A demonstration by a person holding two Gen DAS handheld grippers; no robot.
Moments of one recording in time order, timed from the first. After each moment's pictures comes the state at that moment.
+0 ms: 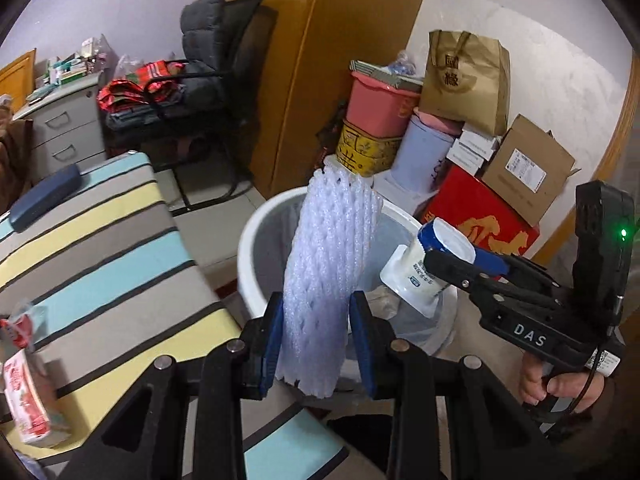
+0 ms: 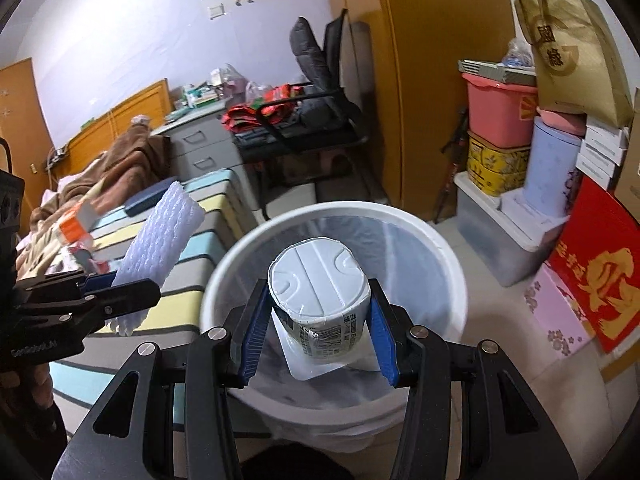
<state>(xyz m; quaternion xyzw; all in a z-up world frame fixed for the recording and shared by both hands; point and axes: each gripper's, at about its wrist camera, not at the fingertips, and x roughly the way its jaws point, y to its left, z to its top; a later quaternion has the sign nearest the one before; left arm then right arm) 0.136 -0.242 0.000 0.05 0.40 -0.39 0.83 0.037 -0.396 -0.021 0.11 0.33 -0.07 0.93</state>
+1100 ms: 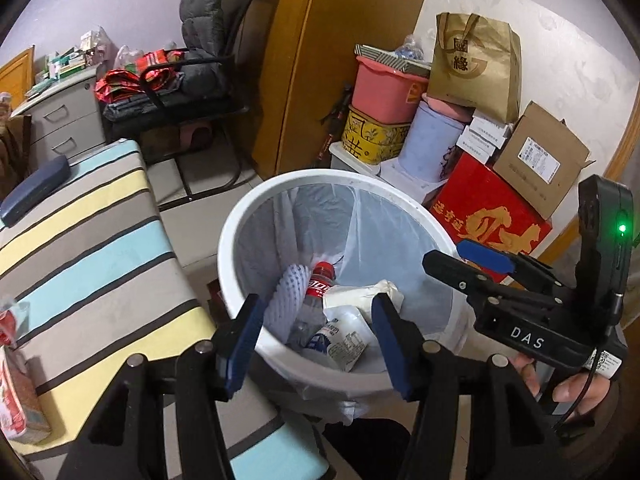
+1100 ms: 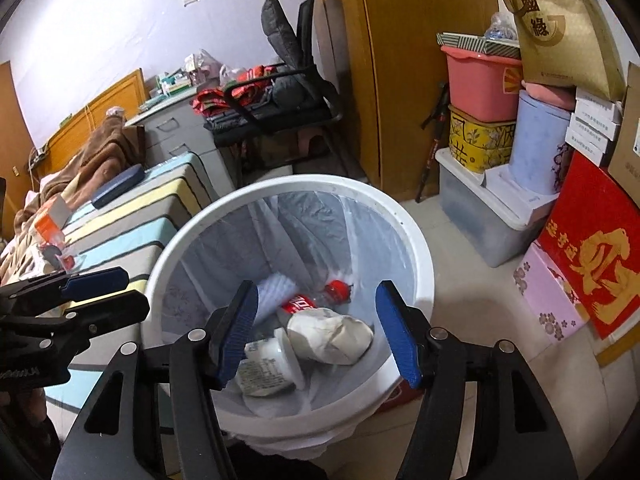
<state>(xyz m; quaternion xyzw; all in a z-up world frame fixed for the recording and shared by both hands) 0.137 -0.259 -0.014 0.06 0.41 -0.37 0.83 0.042 -0.416 -0.035 0.12 0.35 -0.09 0.92</state>
